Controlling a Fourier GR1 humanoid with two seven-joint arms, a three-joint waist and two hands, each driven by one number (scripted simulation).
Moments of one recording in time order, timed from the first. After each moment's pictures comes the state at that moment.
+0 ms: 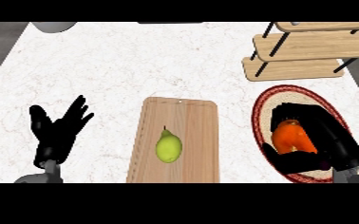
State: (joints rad) left arm -0.02 0.21 0.06 -1.39 0.16 0.01 0.28; right arm -0.04 -0.36 0.12 -1.90 0.54 0.33 0.25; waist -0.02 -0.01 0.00
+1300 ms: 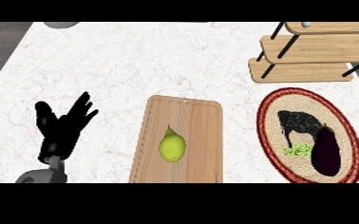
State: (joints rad) left arm -0.04 0.19 0.06 -1.38 0.14 -0.01 0.28; right arm -0.78 -0.77 -0.39 -1.75 0.06 0.50 0.77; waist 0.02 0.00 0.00
